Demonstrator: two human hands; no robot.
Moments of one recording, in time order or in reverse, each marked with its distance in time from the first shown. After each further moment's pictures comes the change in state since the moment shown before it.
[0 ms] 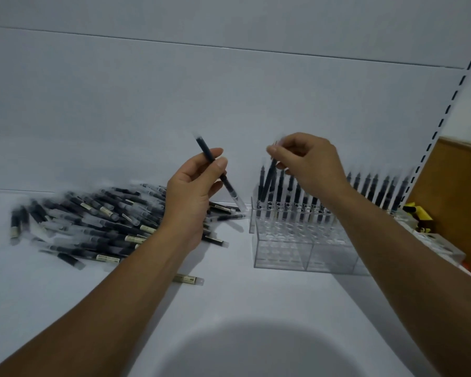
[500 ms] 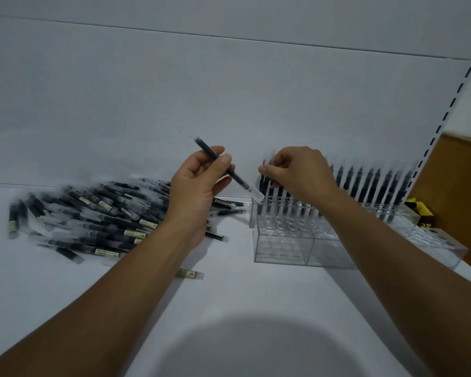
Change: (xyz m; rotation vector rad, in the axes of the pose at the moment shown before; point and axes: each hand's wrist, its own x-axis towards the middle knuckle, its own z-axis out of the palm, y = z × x) left_hand -0.002 -0.003 0.001 -0.062 -0.043 -0.038; right_hand -0.004 0.012 0.017 -0.396 -0.120 0.045
